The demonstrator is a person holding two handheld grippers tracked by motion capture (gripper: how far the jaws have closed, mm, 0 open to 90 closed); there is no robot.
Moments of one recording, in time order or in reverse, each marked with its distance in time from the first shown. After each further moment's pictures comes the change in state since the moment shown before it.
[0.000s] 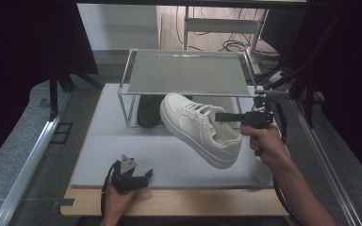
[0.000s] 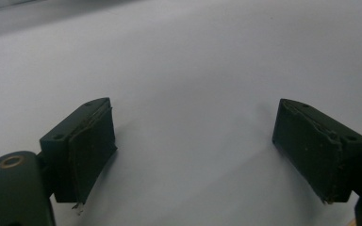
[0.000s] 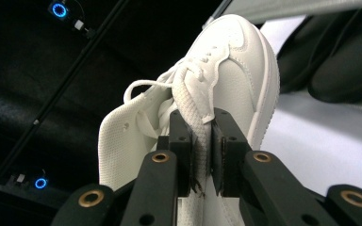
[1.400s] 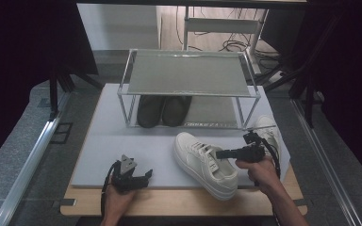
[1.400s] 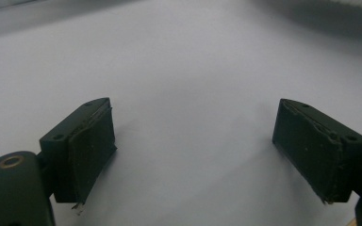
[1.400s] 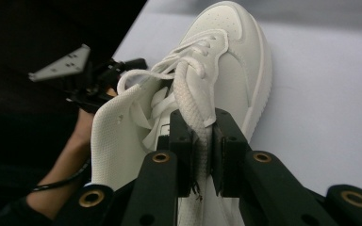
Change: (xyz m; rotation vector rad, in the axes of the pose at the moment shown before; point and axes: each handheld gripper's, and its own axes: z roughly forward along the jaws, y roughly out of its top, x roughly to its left) left arm -0.001 0.000 0.000 0.001 0.001 -0.002; right arm -0.065 -0.092 0.014 0.173 -0.232 0.002
